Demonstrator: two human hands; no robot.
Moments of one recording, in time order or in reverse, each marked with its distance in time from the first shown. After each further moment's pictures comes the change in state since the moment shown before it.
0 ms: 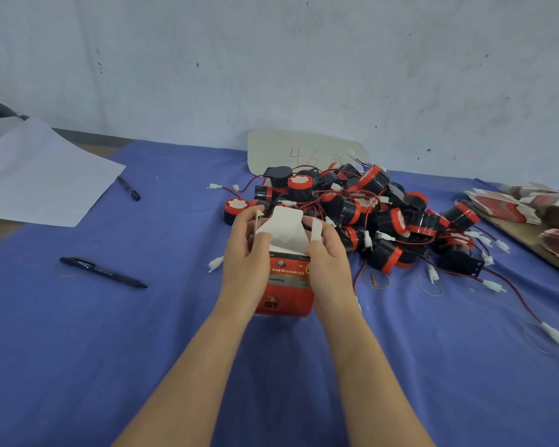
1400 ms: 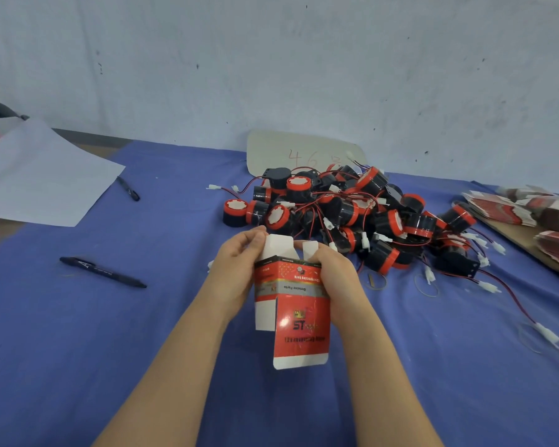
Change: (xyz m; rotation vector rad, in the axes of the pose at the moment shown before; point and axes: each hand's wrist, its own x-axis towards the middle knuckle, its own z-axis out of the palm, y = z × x) left_hand 0.013 -0.011 -0.015 -0.185 -0.157 -0.338; right_hand 0.014 0.005 -0.024 -0.109 -0.087 0.251
